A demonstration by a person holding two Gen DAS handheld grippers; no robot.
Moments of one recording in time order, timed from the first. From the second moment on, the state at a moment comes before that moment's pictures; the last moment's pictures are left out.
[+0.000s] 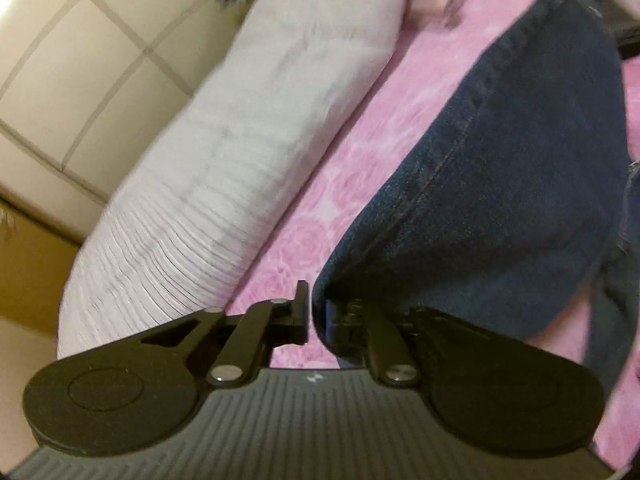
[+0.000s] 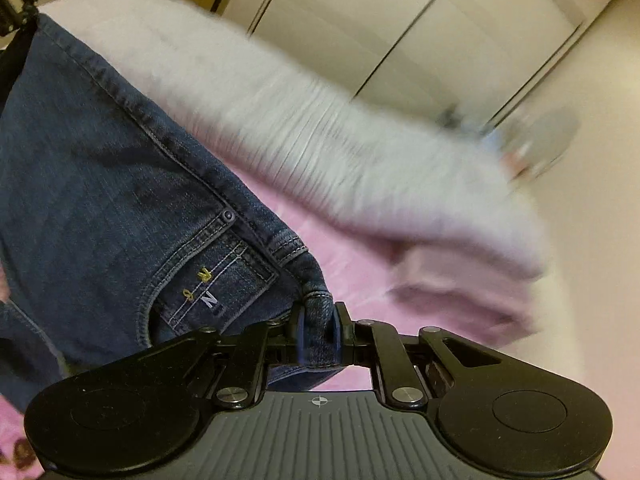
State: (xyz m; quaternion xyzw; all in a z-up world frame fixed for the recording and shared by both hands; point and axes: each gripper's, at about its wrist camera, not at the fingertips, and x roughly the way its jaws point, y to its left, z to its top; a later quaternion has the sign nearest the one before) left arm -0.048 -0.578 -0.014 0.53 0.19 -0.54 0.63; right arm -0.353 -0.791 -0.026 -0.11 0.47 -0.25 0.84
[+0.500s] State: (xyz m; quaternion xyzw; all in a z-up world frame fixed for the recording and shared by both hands) left arm -0.067 -0.447 -0.116 0.51 0.32 -0.50 0.62; right arm -0.372 -0.780 -0.155 0.15 0.48 -0.20 0.84
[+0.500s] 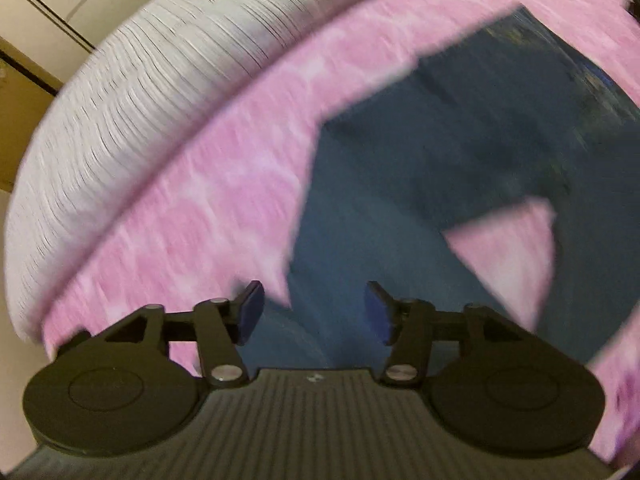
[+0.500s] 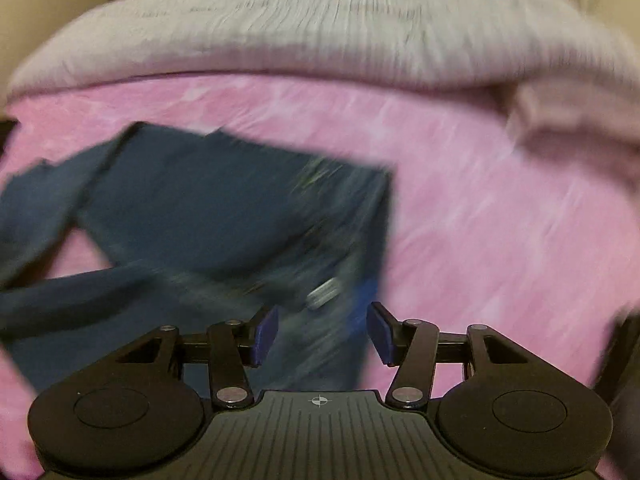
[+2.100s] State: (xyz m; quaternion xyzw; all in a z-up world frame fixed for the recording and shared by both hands) left arm 0.030 -0.245 -0.203 0.23 0.46 -0.34 0.79; right arm -0.495 -0.606 -0.247 0.28 0.46 -0.32 0.78
